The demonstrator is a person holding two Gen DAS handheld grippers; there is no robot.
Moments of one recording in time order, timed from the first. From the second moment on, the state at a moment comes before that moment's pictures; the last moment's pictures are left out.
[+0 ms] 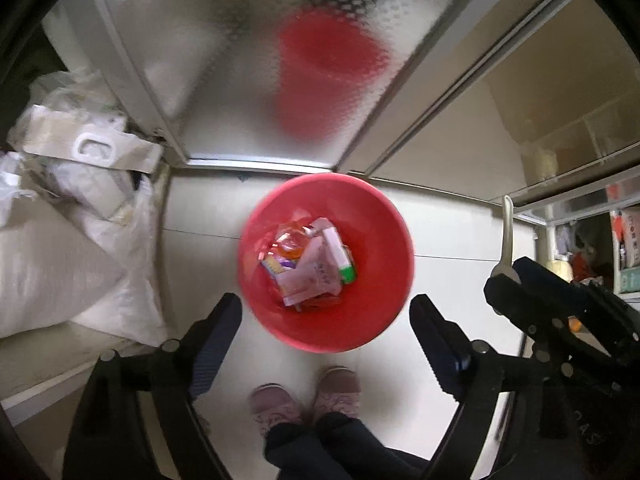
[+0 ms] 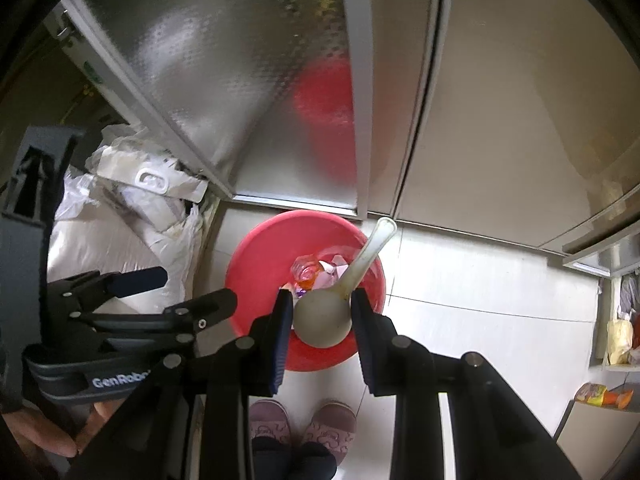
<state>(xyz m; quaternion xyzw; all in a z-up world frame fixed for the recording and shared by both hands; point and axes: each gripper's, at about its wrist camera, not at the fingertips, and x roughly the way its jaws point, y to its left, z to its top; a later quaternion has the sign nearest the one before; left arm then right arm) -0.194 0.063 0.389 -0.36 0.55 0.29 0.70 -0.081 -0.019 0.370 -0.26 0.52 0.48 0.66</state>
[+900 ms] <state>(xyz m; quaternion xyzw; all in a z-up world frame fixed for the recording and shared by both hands) -0.247 0.083 0.411 -0.34 0.53 0.37 0.68 -0.112 0.003 0.349 -0.32 0.50 0.50 0.63</state>
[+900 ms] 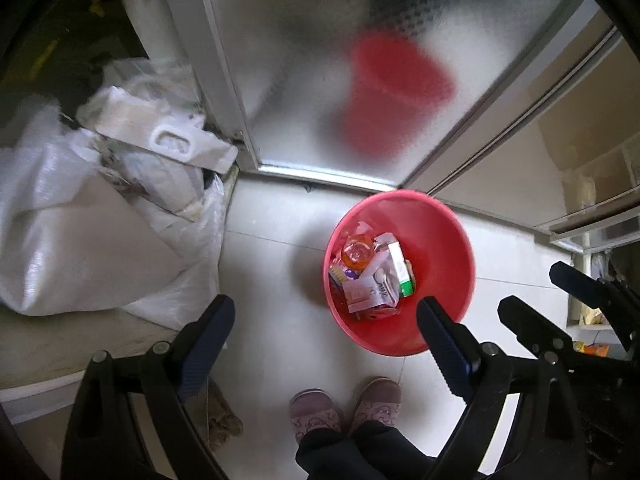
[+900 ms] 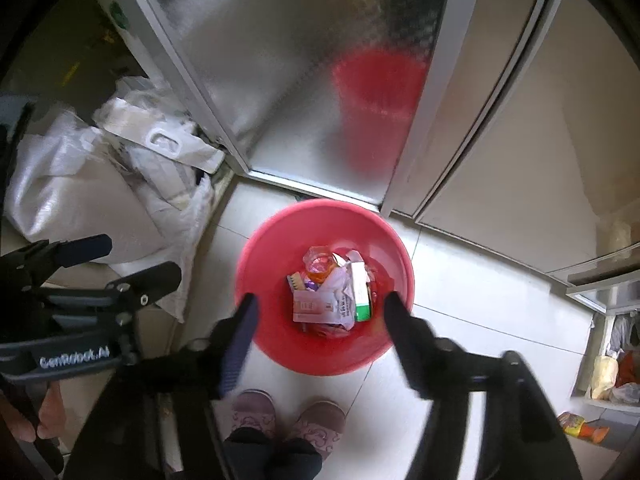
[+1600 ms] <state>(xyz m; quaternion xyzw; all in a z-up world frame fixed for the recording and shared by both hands) -0.270 0.074 0.859 -0.26 0.37 0.44 0.77 -0.118 -0.044 0.774 -0.26 0.32 0.47 0.78</state>
